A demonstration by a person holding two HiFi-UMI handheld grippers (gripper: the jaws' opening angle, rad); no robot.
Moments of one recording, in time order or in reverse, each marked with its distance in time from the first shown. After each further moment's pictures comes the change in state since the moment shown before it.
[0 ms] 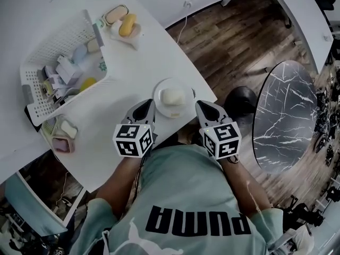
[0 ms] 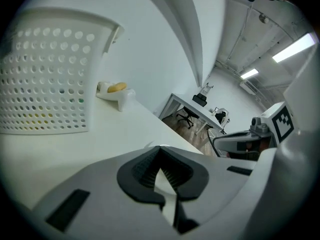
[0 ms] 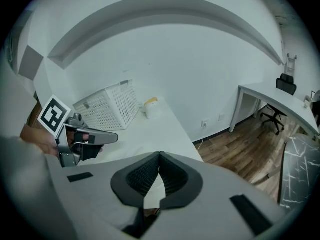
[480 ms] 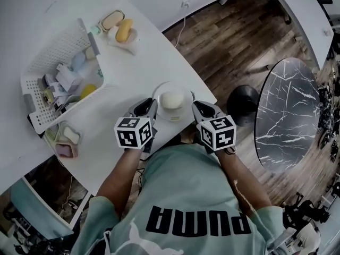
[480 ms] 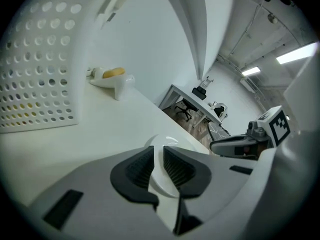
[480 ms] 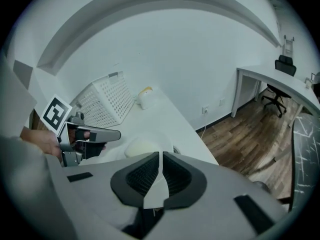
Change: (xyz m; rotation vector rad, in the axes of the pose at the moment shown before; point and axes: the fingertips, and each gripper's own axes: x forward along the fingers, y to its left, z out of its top) left arm 0.033 0.012 -0.011 -0.020 0.111 -0.036; right arm 0.031 -0.011 -0.027 0.114 0.092 0.039
